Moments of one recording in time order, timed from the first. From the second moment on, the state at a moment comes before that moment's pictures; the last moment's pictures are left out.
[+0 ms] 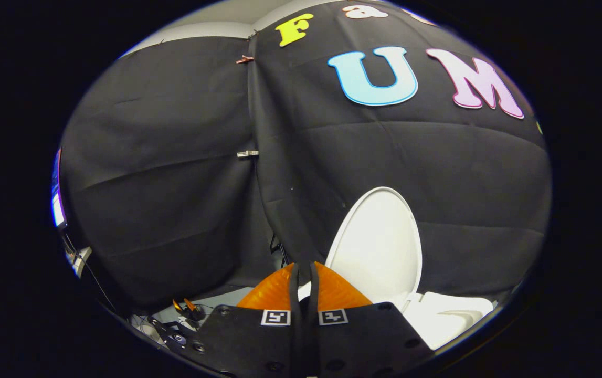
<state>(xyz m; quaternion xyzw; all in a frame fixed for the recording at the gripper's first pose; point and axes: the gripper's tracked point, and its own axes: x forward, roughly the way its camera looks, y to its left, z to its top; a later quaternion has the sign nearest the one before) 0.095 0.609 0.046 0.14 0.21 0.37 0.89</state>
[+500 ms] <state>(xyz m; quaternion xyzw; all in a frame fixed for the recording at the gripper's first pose) 0.097 0.623 0.080 0.27 0.20 0.43 0.84</state>
